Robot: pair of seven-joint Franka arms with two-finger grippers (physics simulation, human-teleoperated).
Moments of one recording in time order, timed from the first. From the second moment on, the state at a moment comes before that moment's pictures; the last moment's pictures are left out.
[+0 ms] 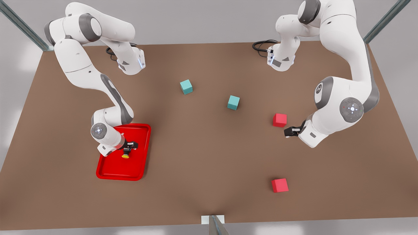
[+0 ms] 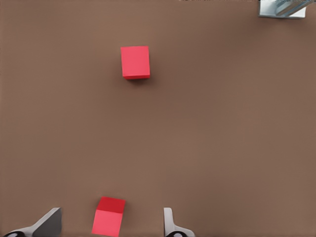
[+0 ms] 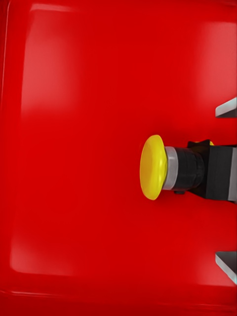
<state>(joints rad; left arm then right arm) -0.10 0.43 -0.12 -1.28 -0.03 1.63 -0.24 -0.20 0.57 0.29 -2.00 -0.23 2.52 0.25</state>
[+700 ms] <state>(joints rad) -0.10 0.43 -0.12 -1.28 -0.03 1.60 -0.29 -0.21 0.58 0.29 -2.00 -0.25 2.54 0.26</state>
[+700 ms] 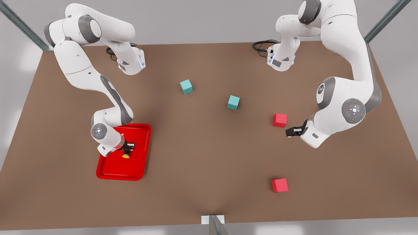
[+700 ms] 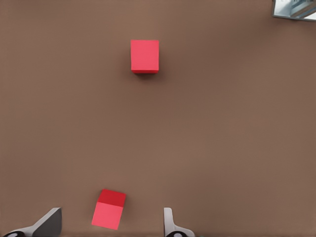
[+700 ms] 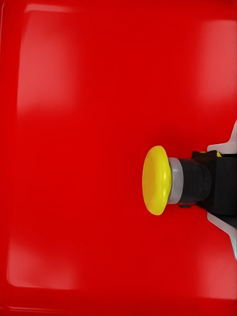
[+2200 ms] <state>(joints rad) -0.07 0.41 -0.13 -1.27 -0.03 1.59 -0.31 0.81 1.23 -0.13 -0.75 0.36 2.23 0.66</state>
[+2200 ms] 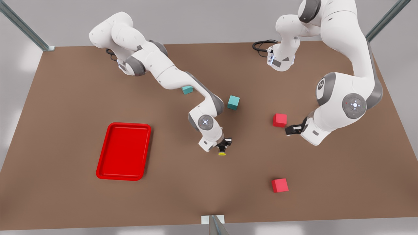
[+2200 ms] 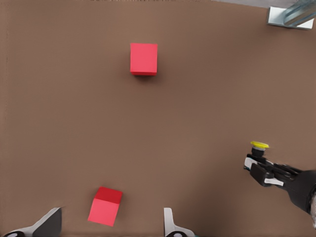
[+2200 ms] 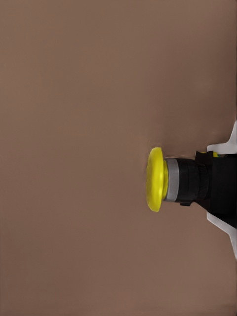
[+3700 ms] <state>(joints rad) -0.47 0.73 -0.15 -1.42 0.10 2.08 -0.46 -0.09 0.25 0.15 -1.46 -0.02 1.63 0.26</state>
